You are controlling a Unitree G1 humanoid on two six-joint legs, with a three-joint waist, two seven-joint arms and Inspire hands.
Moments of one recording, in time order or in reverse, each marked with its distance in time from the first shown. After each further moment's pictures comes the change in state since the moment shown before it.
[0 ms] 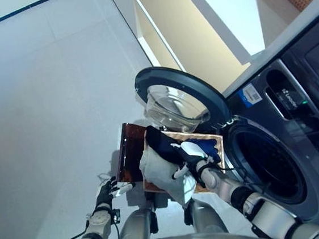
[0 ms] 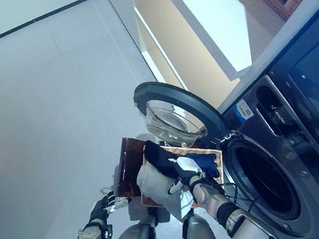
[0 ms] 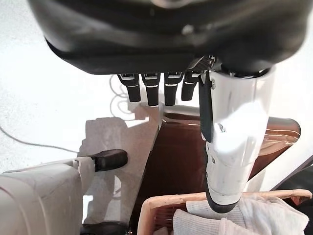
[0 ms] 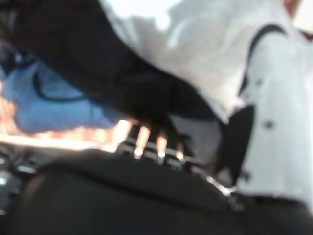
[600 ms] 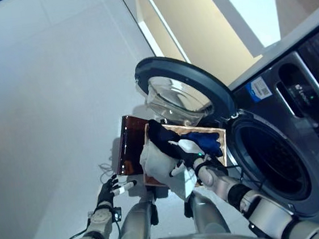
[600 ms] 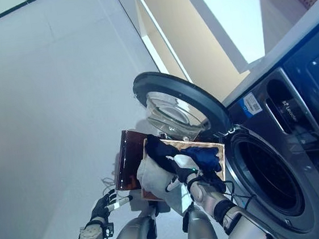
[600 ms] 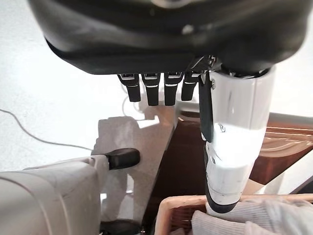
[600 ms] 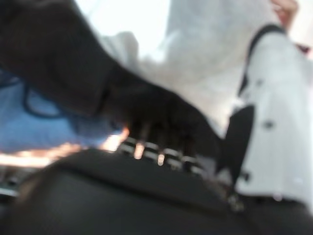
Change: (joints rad) left arm -0.020 -0.006 -0.024 0.001 -0.008 -0.002 0.007; right arm -0.052 0.027 0.023 0.020 0.004 0.000 -0.008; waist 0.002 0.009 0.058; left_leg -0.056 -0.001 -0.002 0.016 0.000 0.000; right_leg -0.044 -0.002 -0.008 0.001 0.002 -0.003
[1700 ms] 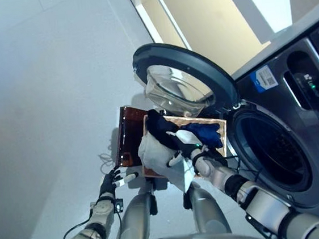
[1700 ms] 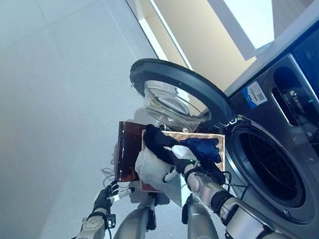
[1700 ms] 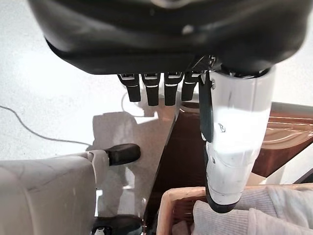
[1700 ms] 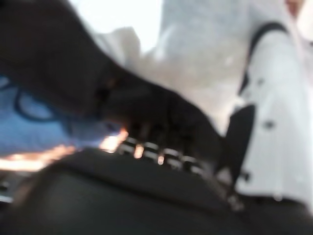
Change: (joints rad) left arm -0.037 -0.002 -0.019 -0.018 -0.020 0.000 0.004; right arm -0.053 0.001 0.012 -0.004 0.028 0.017 -0.011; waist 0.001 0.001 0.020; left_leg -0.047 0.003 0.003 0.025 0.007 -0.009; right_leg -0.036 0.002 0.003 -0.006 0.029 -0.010
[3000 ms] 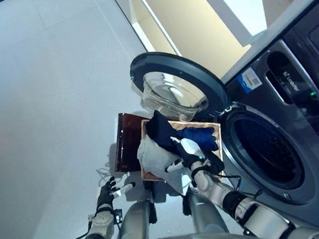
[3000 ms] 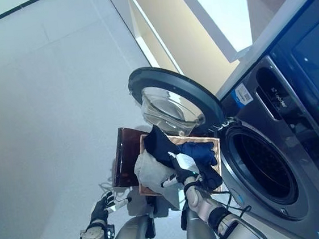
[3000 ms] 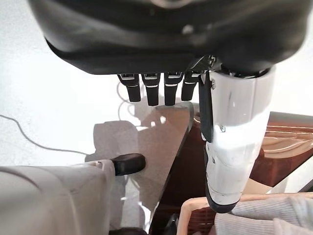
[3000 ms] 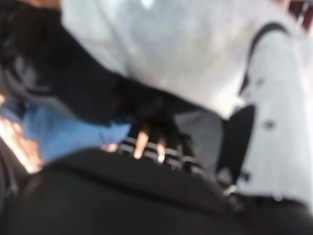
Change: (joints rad) left arm 0.064 -0.009 0.000 0.012 0.000 -0.026 0.086; right arm 0.139 0.061 -0.131 -0.042 0.025 0.003 -0.166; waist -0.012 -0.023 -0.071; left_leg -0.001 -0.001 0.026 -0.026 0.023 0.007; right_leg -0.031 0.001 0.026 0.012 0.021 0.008
